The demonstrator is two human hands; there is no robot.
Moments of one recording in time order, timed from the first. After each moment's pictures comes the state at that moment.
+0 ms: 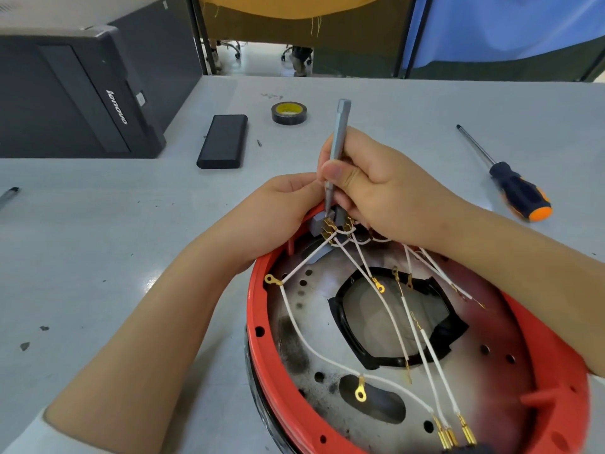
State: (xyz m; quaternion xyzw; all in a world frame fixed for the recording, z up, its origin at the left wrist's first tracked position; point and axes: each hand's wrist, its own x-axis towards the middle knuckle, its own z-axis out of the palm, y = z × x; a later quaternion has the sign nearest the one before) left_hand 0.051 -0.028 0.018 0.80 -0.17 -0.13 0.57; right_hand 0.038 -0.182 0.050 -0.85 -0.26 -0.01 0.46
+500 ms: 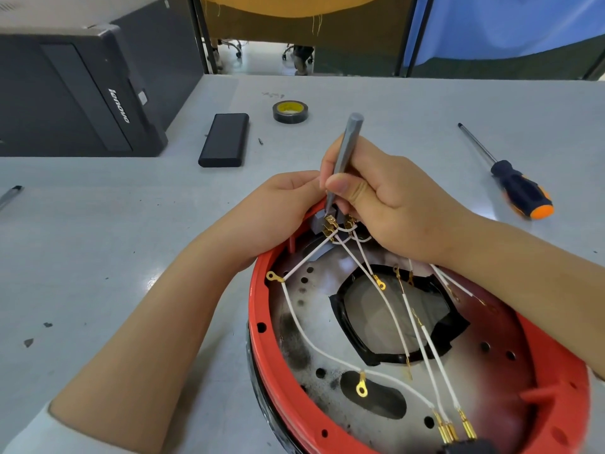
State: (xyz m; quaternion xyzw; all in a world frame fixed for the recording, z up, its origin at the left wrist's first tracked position) left_hand 0.046 -0.027 0.023 0.80 -0.18 -0.12 0.56; right_hand 0.028 -0.187 0.044 -0.86 -0.32 -0.08 0.38
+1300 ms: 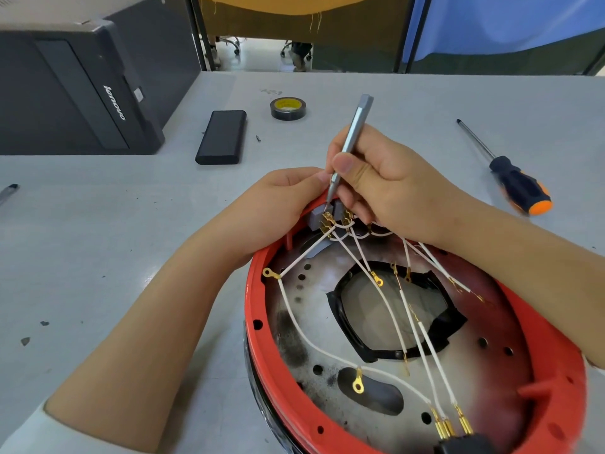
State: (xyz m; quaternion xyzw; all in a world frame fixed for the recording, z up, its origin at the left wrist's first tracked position) left_hand 0.054 -0.026 0.016 0.80 -0.18 -0.13 0.56; right_hand 0.033 -0.189 0.048 -0.83 -0.25 0.00 0.50
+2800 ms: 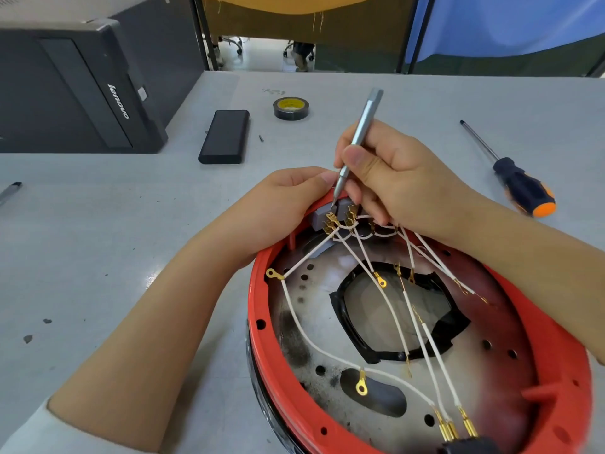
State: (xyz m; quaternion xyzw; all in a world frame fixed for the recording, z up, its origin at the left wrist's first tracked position) left_hand 0.050 -0.027 0.018 0.79 -0.17 -0.13 0.58; right_hand 0.034 -0.189 0.051 -0.82 -0.23 0.00 0.52
